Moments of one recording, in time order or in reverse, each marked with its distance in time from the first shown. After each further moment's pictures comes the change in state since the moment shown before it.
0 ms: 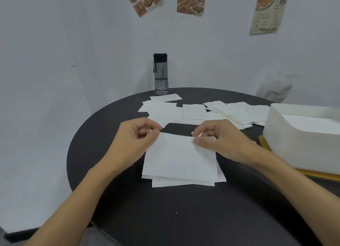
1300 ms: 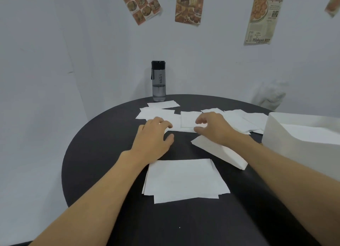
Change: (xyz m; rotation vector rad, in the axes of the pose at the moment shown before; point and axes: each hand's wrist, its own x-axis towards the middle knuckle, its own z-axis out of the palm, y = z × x) left_hand 0.064 -0.032 0.040 0.789 -0.137 0.082; right_hand 0.082 0.032 -0.009 -0.499 0.173 0.116
